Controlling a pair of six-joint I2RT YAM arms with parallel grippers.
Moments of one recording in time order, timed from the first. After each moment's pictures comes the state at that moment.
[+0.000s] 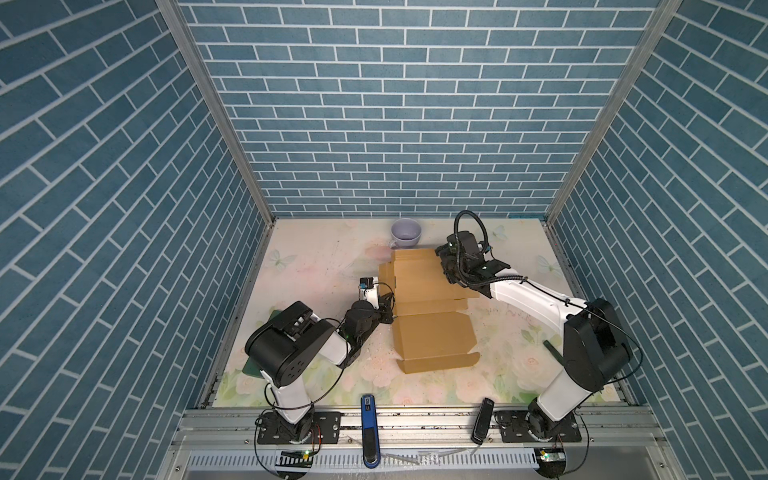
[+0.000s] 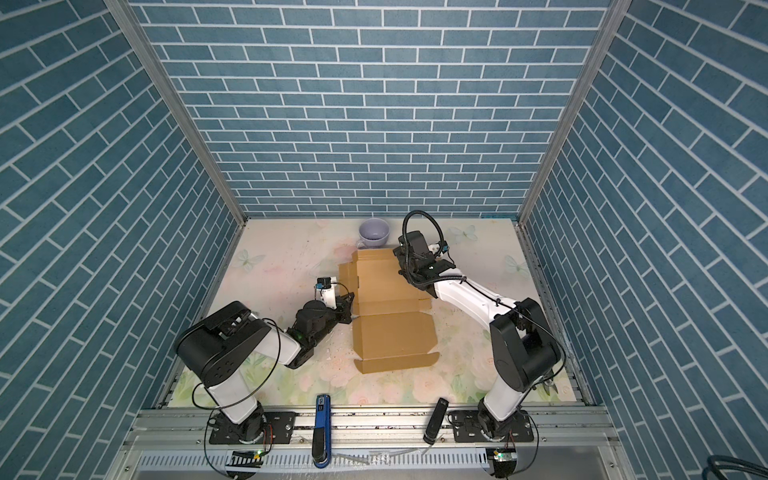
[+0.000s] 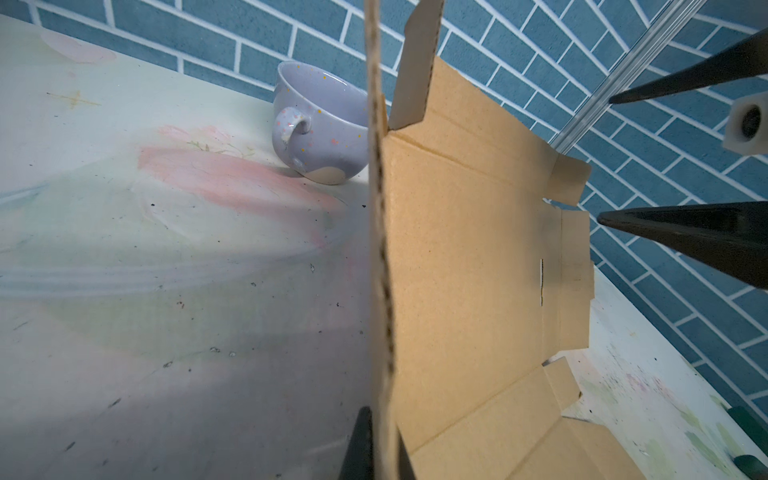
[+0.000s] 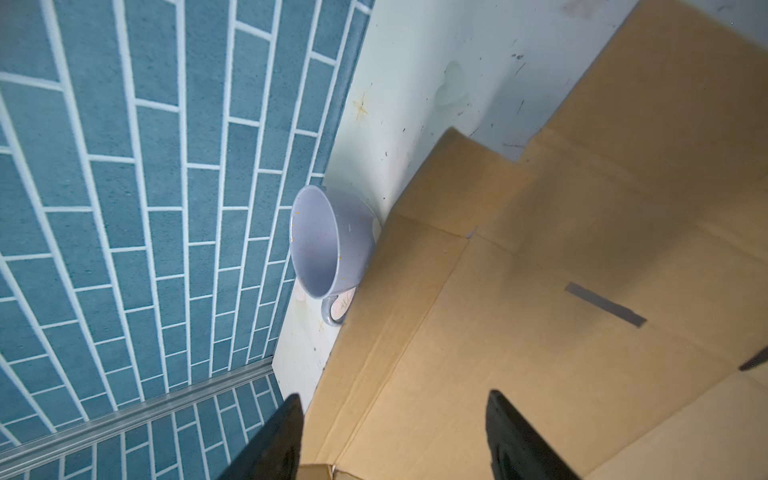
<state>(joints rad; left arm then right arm) -0.64 1.75 0.39 1.11 -0.10 -0.51 0.63 1.68 1.22 -0.22 0.21 1.50</state>
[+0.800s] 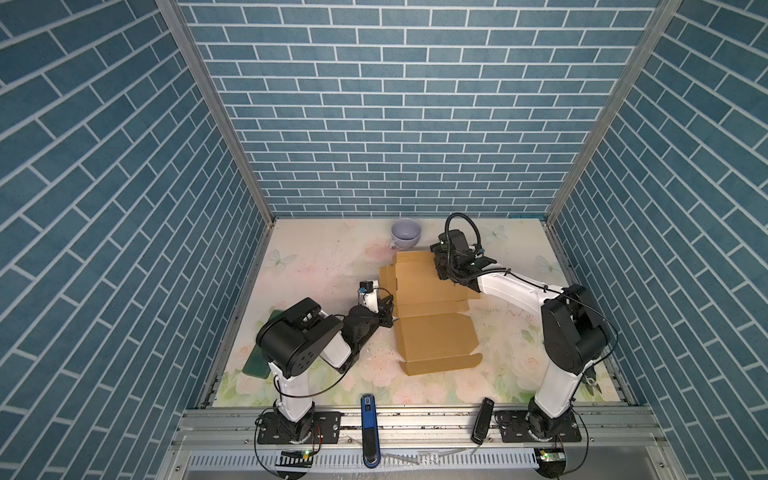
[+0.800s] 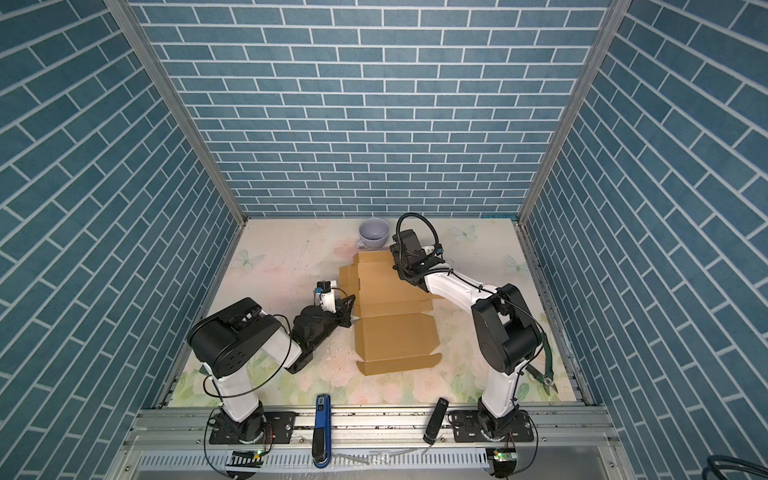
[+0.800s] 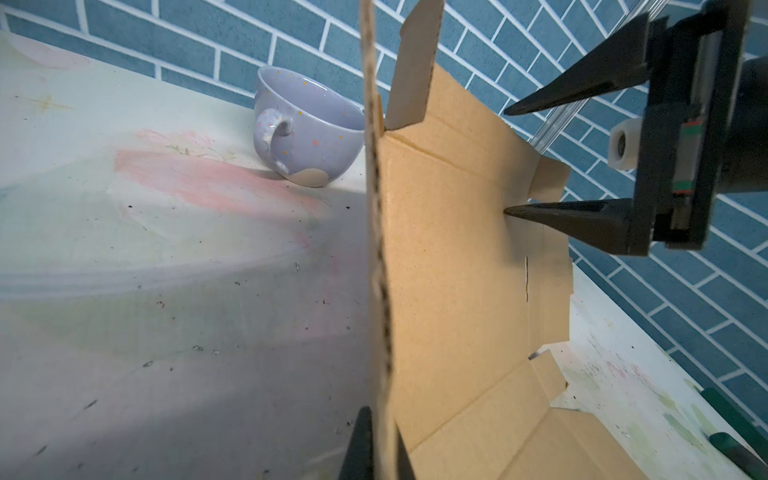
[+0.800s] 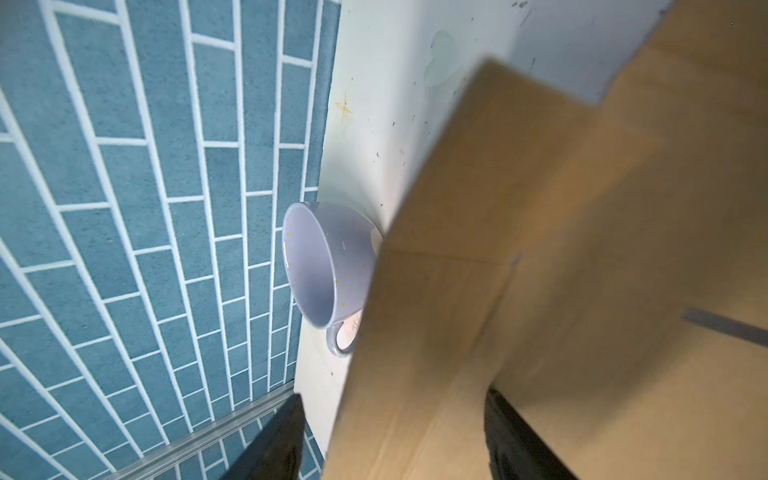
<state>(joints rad) -0.64 1.83 0.35 1.28 -0.07 -0.50 0.63 1.81 1.29 -0.15 0.21 1.65</state>
